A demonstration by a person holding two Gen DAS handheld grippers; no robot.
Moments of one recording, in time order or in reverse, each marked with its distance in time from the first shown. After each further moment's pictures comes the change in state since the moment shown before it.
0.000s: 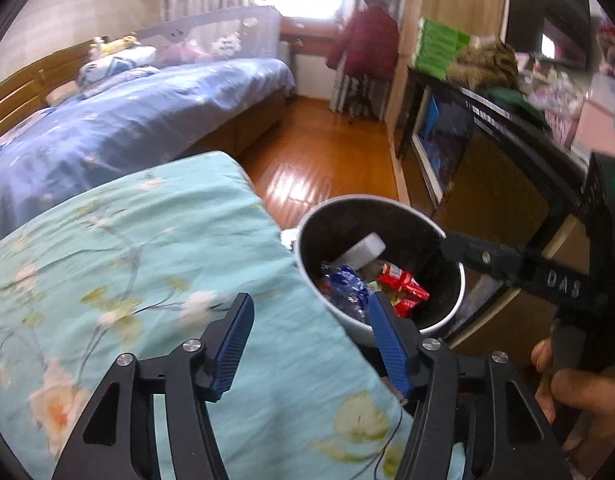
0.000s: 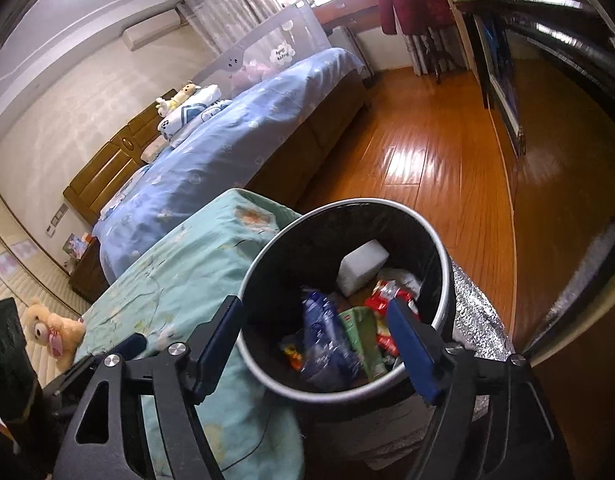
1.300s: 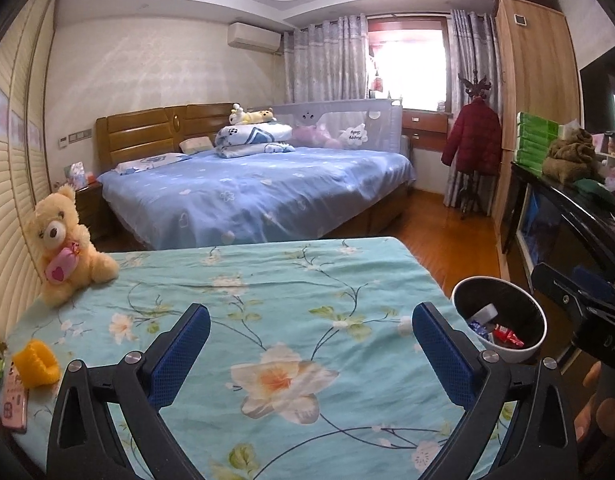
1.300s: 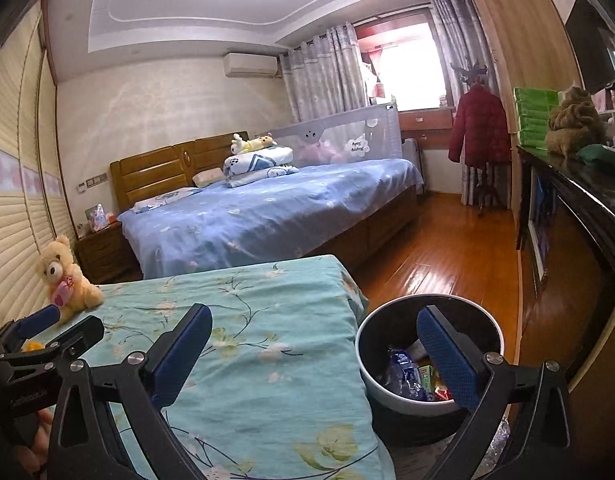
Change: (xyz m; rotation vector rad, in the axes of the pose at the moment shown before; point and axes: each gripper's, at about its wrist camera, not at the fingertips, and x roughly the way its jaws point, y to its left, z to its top) left arm -0.170 0.017 -0.105 -0.125 -0.339 0.399; right arm -0.061 0.136 -0.052 -0.355 -0.333 0.022
